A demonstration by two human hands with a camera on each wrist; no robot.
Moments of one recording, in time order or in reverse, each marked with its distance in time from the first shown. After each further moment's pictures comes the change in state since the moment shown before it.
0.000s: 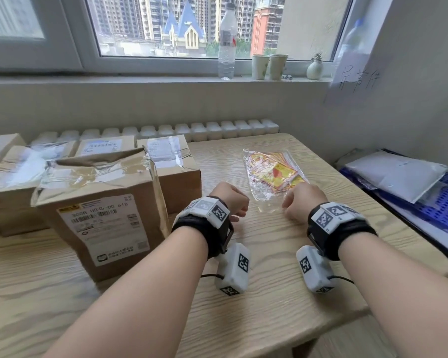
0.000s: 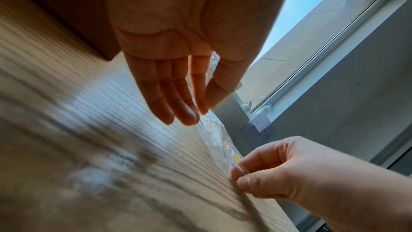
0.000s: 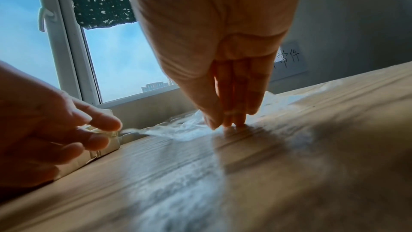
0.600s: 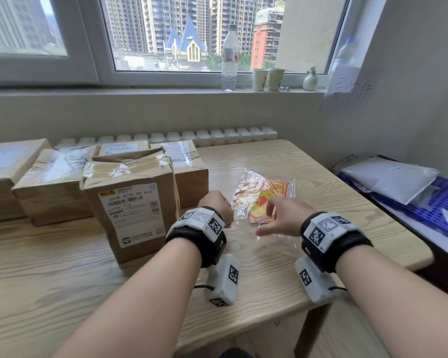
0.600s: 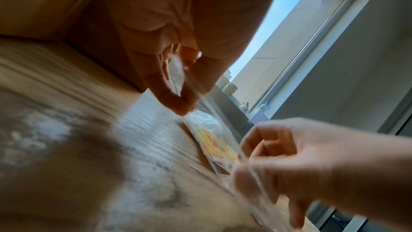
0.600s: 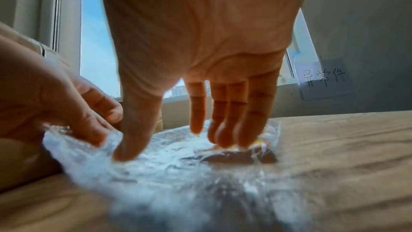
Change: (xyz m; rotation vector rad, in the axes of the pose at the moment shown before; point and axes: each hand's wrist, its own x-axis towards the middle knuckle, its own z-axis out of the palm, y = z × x) left_hand -0.044 -0.028 -0.014 0.264 0.226 0.022; right_hand -0.069 -0.027 -0.003 -0.057 -0.156 -0.242
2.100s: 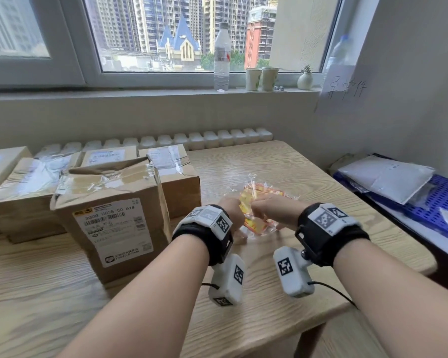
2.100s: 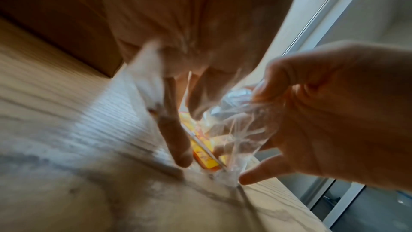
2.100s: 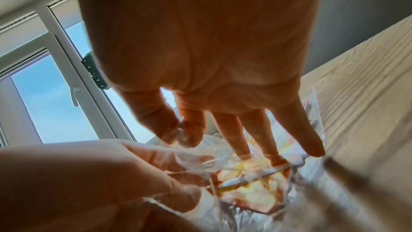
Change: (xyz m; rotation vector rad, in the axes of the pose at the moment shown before) left_hand 0.041 0.021 0.028 0.368 -0.221 0.185; right_hand 0.018 -0.021 -0.021 0.487 -0.176 0.062
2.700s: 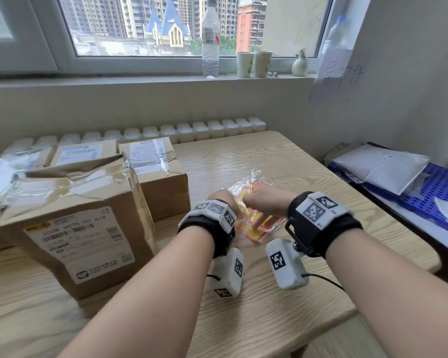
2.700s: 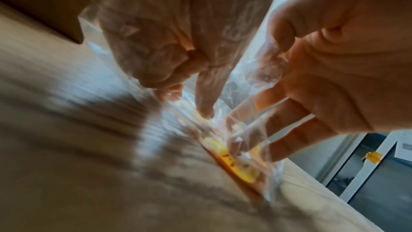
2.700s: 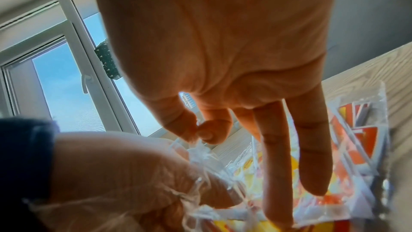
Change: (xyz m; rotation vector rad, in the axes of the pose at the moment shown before) left_hand 0.049 0.005 0.005 0.052 0.012 -0.151; right_hand 0.036 -0.003 -0.006 0.043 -0.016 0.170
